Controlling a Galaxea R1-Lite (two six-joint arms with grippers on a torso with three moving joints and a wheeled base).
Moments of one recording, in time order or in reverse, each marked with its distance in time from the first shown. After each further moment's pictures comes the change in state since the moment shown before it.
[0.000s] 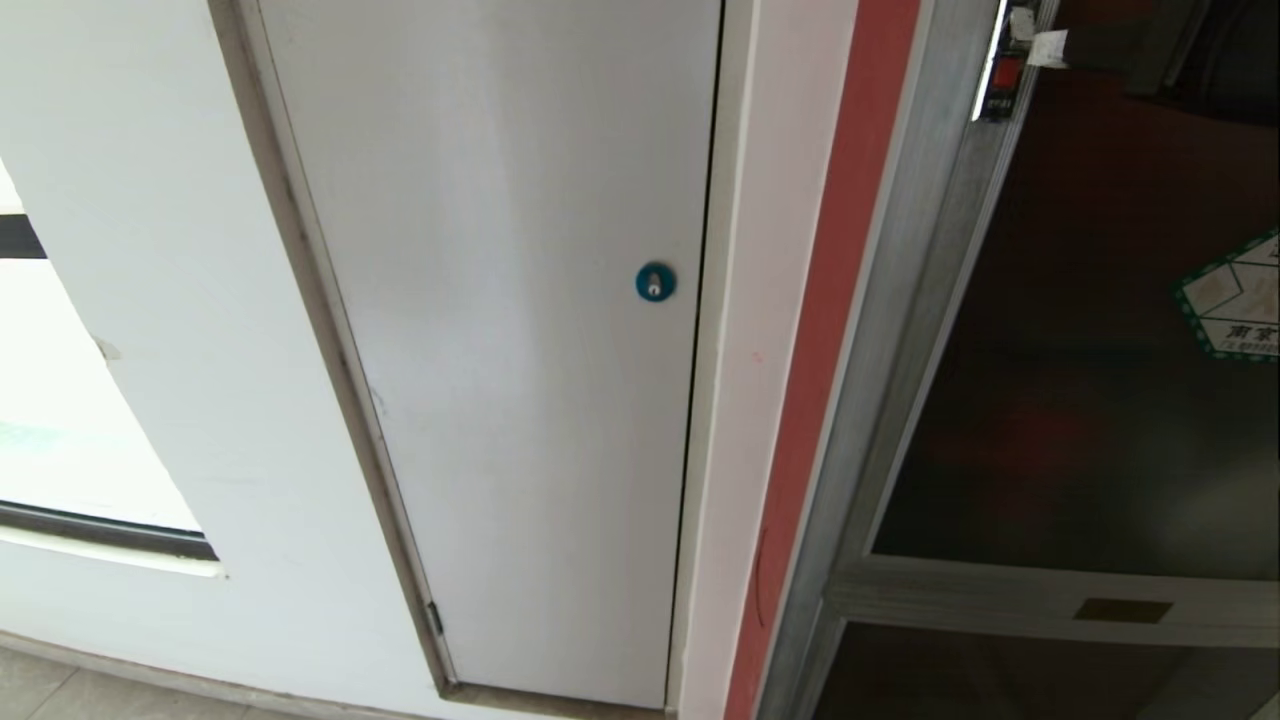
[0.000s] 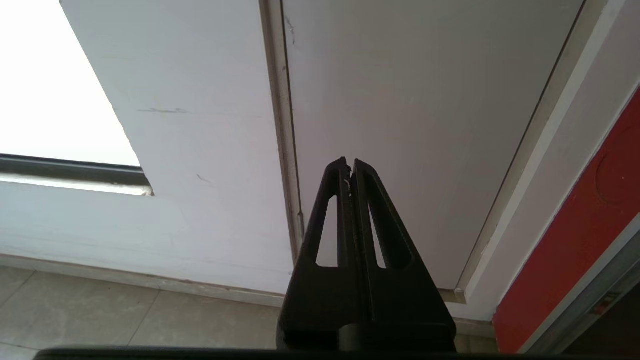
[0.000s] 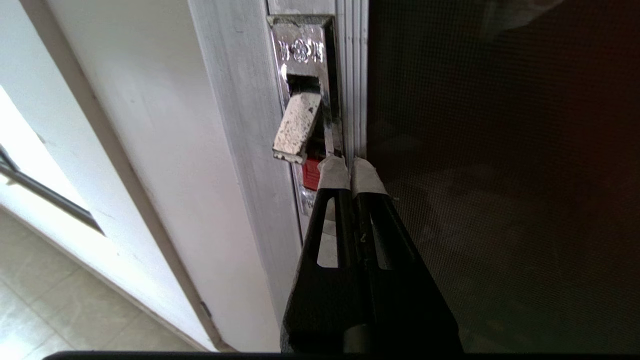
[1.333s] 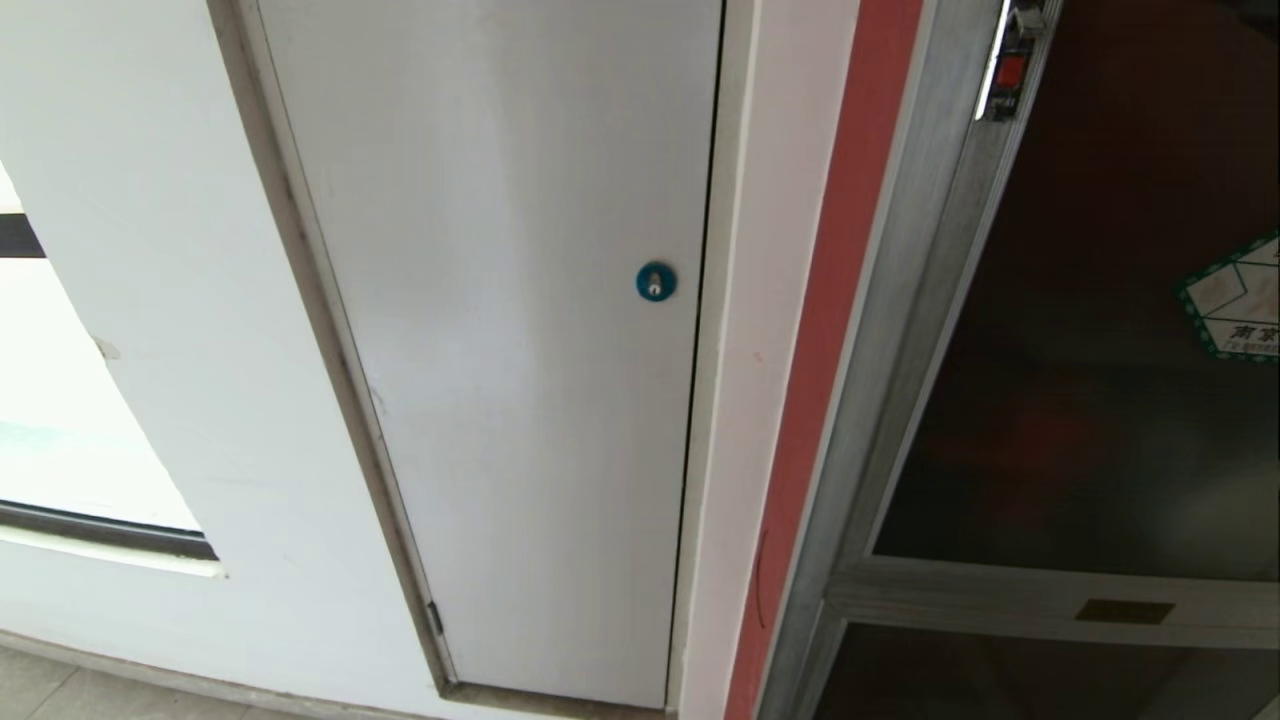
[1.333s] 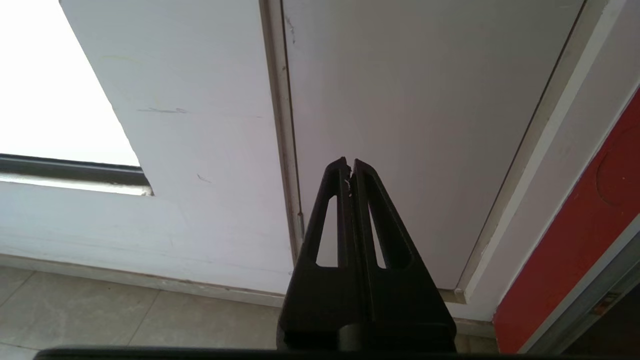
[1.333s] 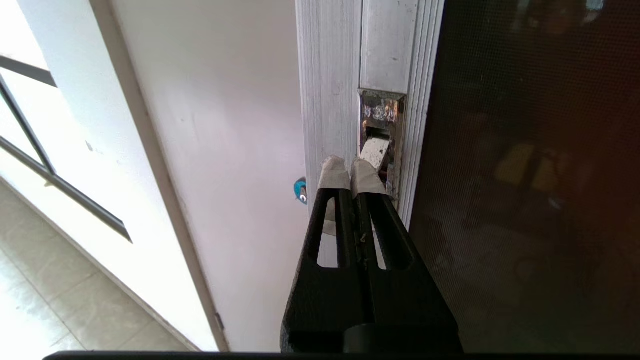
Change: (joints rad) left arm 0.000 0.000 0.000 0.000 0.000 -0.001; right arm 0.026 -0.087 -0.024 0.011 0.069 -0.001
